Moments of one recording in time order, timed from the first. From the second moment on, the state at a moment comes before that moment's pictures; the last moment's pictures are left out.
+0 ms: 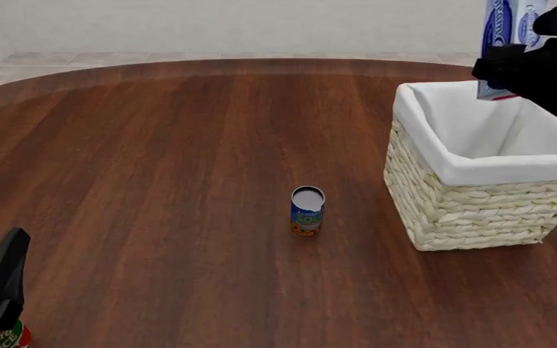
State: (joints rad) left arm 0.00 0.01 0.00 0.00 0.00; right arm -0.03 1.34 -0.90 -0.22 0.04
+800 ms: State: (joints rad) left arm 0.00 0.01 0.00 0.00 0.00; right arm -0.04 1.38 -0.88 -0.25 0.05
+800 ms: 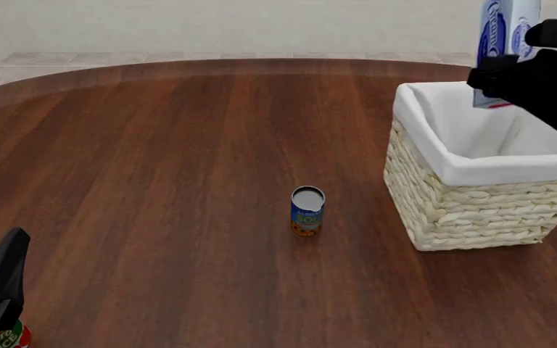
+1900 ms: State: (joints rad) left arm 0.00 0.01 0.00 0.00 0.00; right arm -0.05 1.46 -0.86 -0.30 0.05
